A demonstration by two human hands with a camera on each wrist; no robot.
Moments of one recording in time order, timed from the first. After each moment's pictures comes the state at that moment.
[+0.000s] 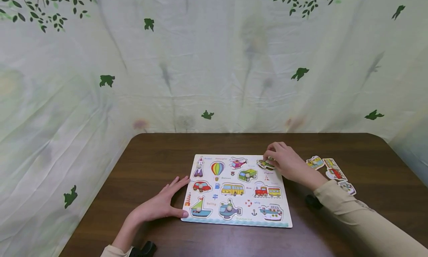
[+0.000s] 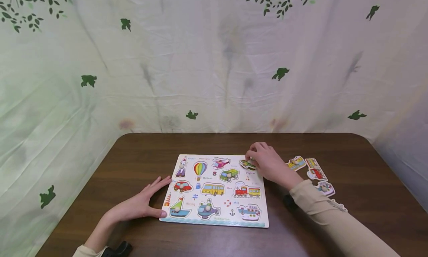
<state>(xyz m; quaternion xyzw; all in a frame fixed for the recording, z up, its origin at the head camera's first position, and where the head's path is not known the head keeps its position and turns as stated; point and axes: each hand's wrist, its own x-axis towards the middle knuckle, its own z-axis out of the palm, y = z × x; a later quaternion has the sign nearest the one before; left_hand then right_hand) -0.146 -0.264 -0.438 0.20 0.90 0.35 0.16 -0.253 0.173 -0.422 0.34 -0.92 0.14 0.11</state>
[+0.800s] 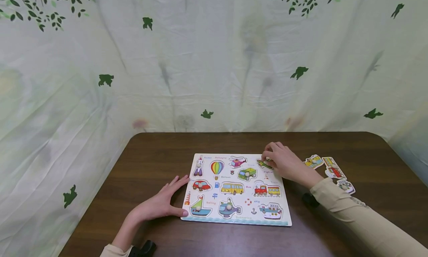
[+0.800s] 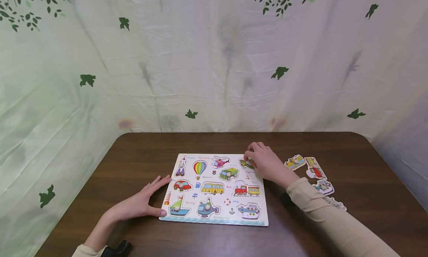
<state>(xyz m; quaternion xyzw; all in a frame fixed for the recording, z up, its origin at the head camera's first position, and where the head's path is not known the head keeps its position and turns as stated) -0.145 -0.262 -0.434 0.18 0.90 0.35 0.16 -0.254 0.167 -0.425 0.33 -0.93 0.13 0.09</state>
